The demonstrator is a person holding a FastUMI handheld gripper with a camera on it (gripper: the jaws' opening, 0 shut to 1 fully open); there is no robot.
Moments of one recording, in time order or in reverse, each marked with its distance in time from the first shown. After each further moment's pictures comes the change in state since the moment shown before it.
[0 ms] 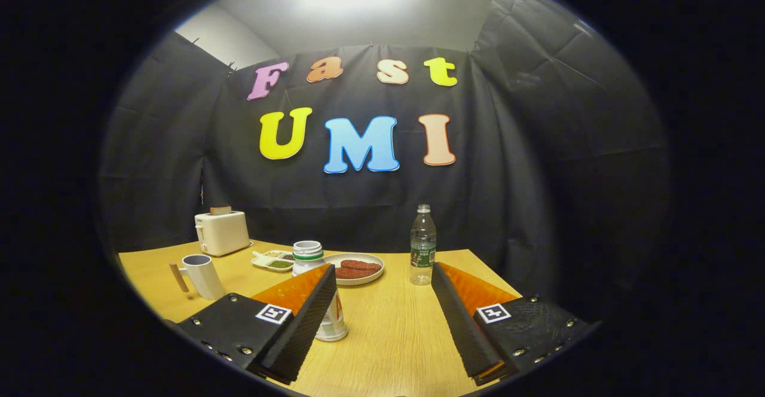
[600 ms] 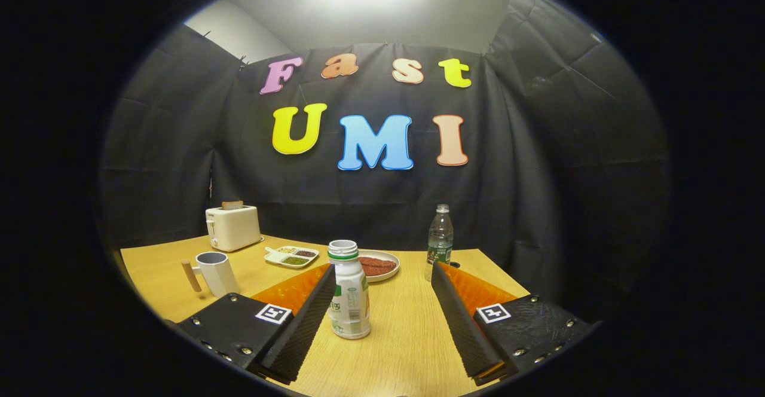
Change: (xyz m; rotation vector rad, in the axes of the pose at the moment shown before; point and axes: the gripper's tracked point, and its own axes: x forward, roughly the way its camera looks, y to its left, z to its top) arm -0.005 0.048 -0.002 -0.027 0.022 0.041
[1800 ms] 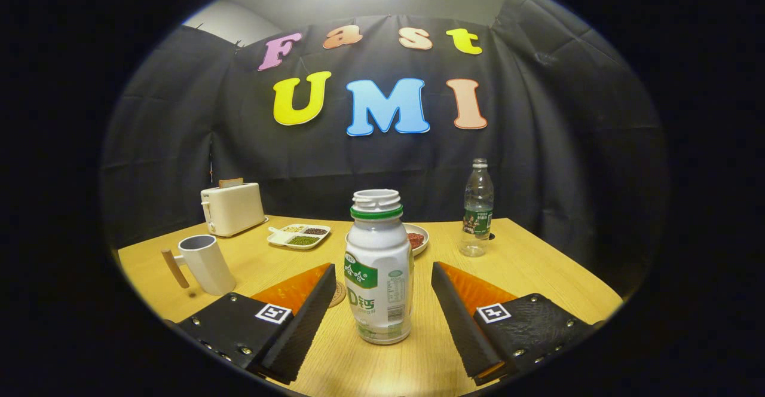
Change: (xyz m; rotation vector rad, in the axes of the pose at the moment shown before) arm 0.076 0.045 -0.073 0.057 0.134 0.037
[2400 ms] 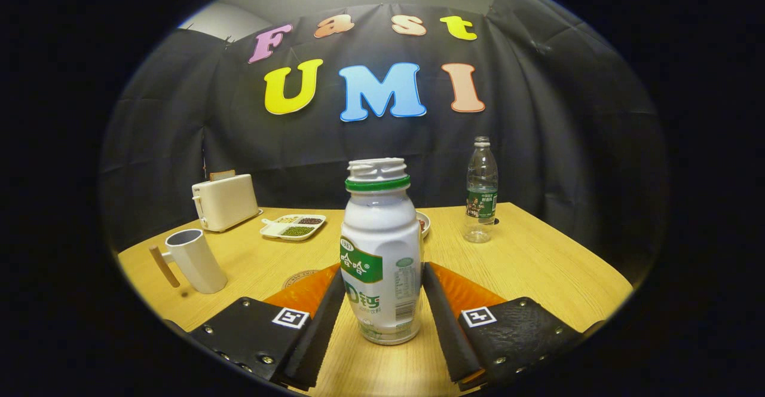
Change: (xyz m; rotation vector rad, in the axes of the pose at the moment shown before) arm 0.017 -0.003 -0.019 0.016 0.055 -0.022
